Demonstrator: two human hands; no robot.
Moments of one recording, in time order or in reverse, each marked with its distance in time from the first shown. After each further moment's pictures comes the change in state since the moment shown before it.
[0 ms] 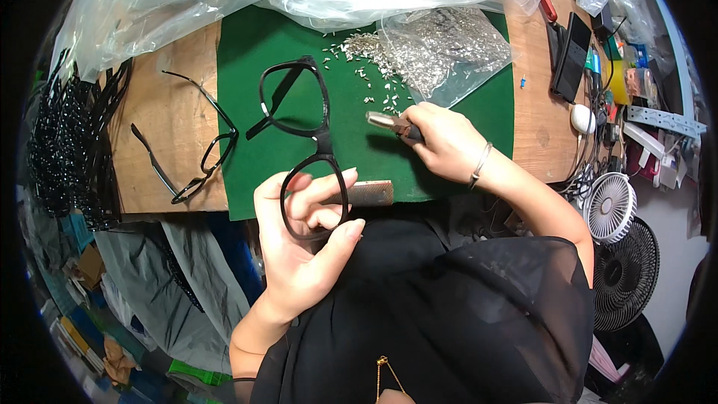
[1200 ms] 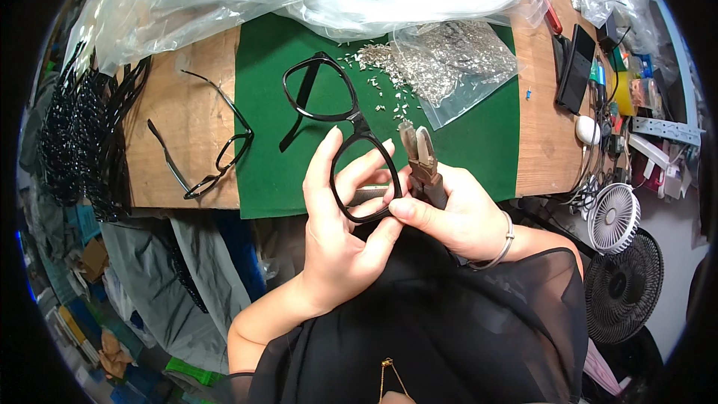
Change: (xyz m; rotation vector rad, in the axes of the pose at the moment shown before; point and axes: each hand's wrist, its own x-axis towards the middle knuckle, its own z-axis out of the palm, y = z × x) left_hand 0.013 -0.006 0.025 0.239 -0.061 0.246; right_hand -0.033 -0.079 -0.019 1.444 -0.093 0.243
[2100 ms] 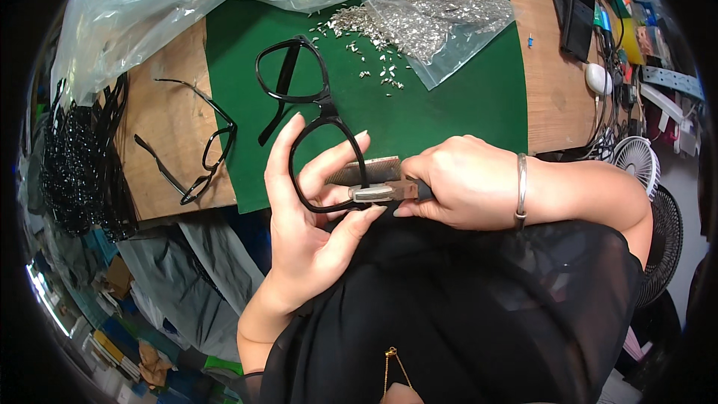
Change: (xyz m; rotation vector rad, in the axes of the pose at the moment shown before) left_hand 0.002 0.009 -0.020 -0.061 -0.159 -0.214; right_hand 0.005 -0.027 -0.017 -1.260 -0.345 0.115
